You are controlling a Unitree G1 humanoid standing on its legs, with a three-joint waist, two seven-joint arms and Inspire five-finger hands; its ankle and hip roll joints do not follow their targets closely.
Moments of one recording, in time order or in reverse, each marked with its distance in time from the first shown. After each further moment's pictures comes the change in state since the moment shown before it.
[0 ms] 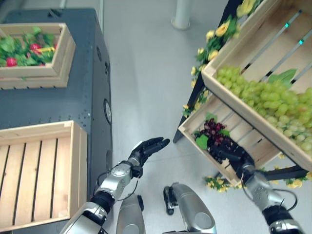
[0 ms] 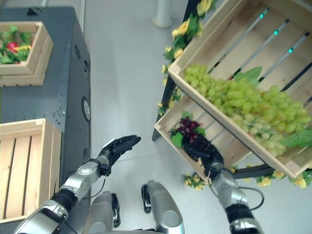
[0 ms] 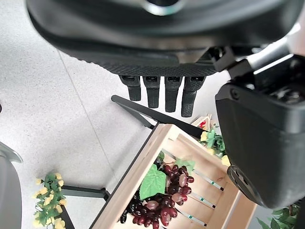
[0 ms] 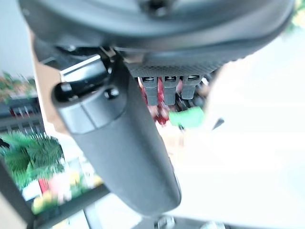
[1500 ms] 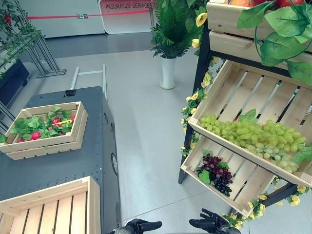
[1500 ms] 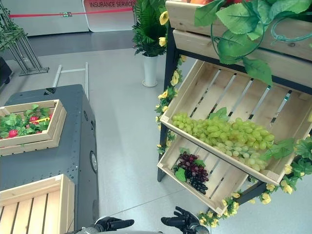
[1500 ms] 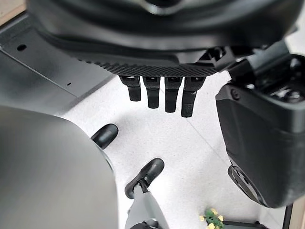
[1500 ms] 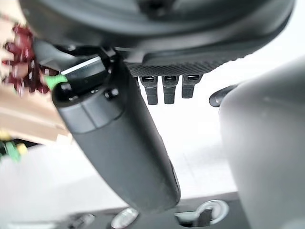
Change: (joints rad) left arm 0.214 -0.195 -0.068 0.591 0.471 0.045 0.110; right arm 0.075 0.204 0.177 0.609 -0.376 -0.068 0.050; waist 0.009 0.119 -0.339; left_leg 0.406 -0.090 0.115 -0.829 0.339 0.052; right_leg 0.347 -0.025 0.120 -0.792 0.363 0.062
